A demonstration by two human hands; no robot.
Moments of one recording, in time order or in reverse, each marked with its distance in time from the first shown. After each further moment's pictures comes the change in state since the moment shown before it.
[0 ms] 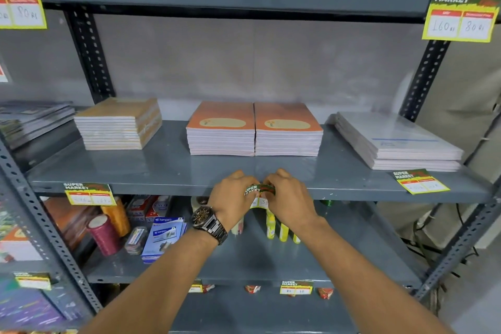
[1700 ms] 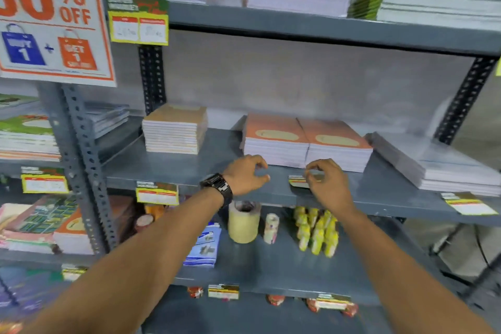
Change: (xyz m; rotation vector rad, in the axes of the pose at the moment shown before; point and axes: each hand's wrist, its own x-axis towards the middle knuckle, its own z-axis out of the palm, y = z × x) left_hand 0.031 -0.114 -0.094 -0.213 -0.224 -0.053; right_hand 0.049 -0.046 0.016 0.177 0.256 0.108
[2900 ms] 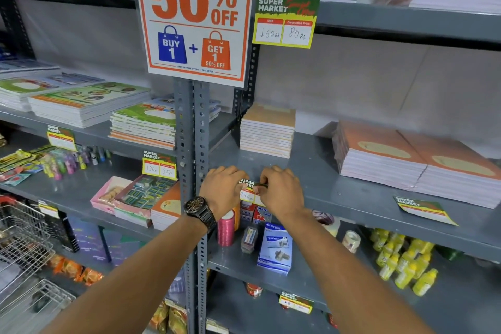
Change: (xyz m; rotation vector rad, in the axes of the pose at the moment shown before) left_hand -0.134 -0.193 -0.117 0.535 0.389 -0.090; right_hand -0.038 -0.242 0.216 -0.210 -0.280 -0.314
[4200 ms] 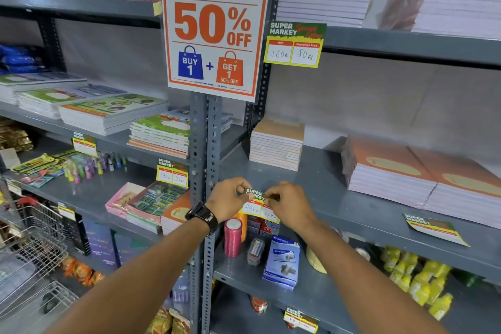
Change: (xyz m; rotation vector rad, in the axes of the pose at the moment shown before) left_hand -0.001 -0.008 -0.006 -0.556 -0.109 -0.289; right_hand 0.000 0.013 -0.009 0.268 -0.194 -0.013
